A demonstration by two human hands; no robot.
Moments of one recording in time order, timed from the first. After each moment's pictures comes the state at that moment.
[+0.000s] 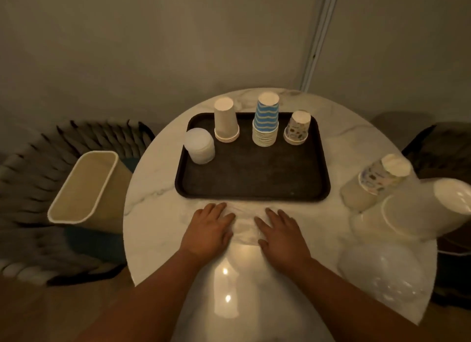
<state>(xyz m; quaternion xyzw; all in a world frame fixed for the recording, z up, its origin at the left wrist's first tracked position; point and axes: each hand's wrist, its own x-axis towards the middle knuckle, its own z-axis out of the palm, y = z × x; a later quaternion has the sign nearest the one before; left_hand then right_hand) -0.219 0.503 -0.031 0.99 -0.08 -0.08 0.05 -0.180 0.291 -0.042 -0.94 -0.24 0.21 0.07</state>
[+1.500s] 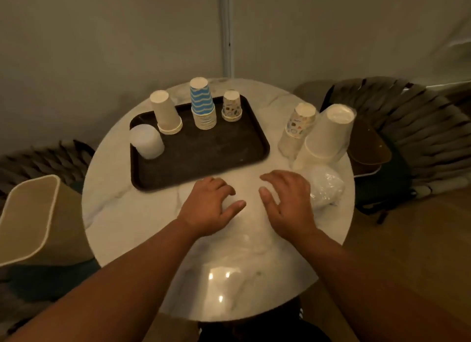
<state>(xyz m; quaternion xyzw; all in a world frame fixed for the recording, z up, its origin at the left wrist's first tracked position) -0.235 0.442 0.033 0.96 -0.24 -0.03 0.16 -0.268 0.237 0.029 -0.92 -0.08 -0.23 0.30</state>
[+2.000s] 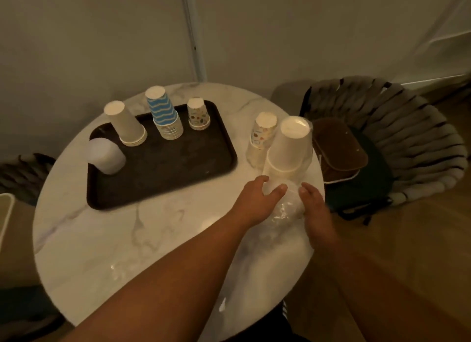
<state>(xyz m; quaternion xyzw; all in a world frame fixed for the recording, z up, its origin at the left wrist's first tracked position) -0.201 0.240 0.032 0.86 -0.04 -0.24 0.45 -0.255 0.100 0.009 -0.70 0.30 0.02 0.65</state>
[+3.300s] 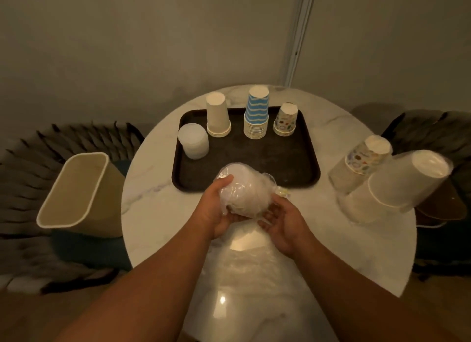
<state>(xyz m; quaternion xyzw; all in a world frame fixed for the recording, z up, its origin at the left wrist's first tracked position) -0.197 0.468 0.041 0.40 0.29 -0.18 0.85 -0.198 0.317 -0.005 -0.45 0.30 0.23 0.81</state>
